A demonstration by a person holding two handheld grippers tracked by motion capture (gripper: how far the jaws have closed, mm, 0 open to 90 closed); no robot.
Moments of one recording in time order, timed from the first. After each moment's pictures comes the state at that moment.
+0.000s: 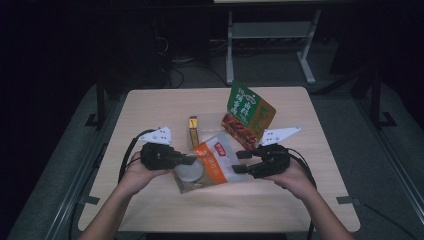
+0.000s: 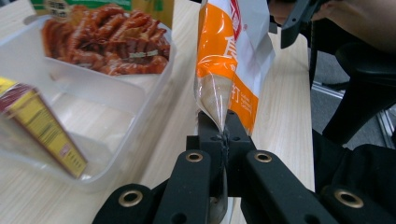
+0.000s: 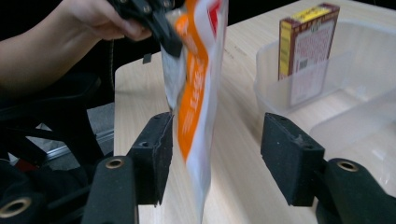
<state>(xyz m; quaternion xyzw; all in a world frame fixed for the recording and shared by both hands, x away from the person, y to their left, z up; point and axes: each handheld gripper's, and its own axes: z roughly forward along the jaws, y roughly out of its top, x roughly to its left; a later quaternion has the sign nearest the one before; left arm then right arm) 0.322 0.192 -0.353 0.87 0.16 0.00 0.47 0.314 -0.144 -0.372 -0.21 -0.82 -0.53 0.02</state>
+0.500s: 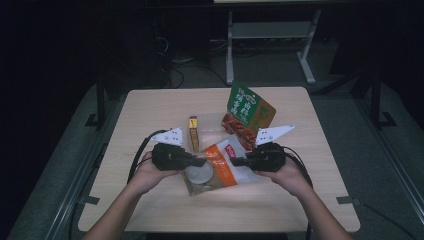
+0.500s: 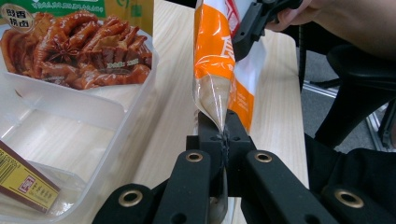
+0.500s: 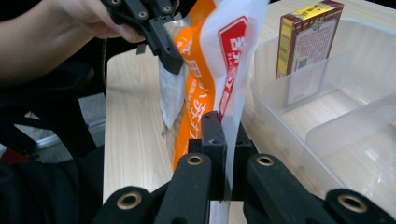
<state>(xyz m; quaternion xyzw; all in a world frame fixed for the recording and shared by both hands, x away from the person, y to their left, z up) 0.325 0.172 -0.359 0.87 0.14 -0.01 0.48 0.316 -0.135 -0.370 -0.20 -0.84 -0.51 0.01</state>
